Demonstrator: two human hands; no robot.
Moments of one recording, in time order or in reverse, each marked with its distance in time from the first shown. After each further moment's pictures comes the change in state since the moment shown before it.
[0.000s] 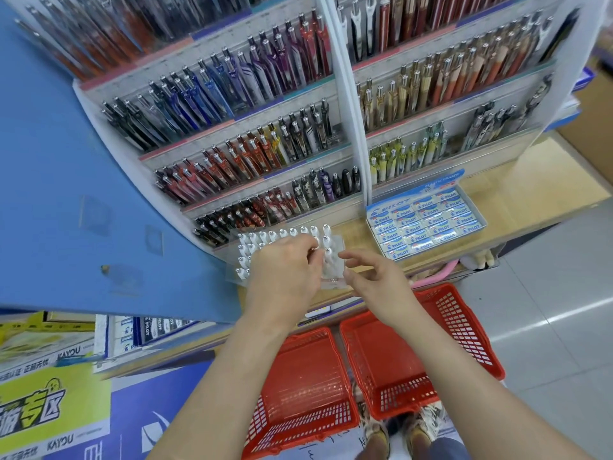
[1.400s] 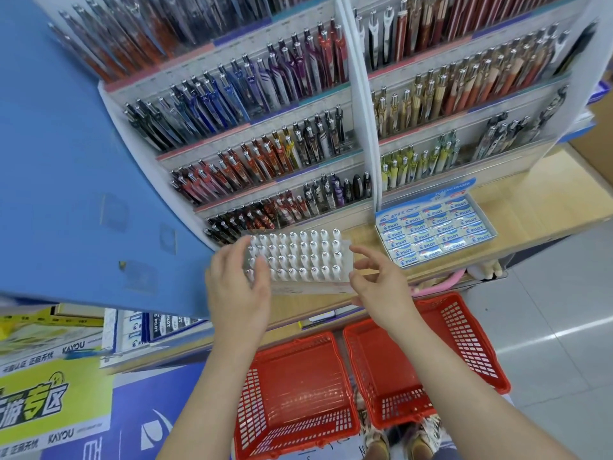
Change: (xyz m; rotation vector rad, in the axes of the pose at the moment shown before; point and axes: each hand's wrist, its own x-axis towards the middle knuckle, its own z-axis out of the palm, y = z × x) left_hand -0.028 -0.055 -0.007 -0.150 0.182 -0.447; right_hand 0.003 -0.002 0.015 0.041 0.136 0.055
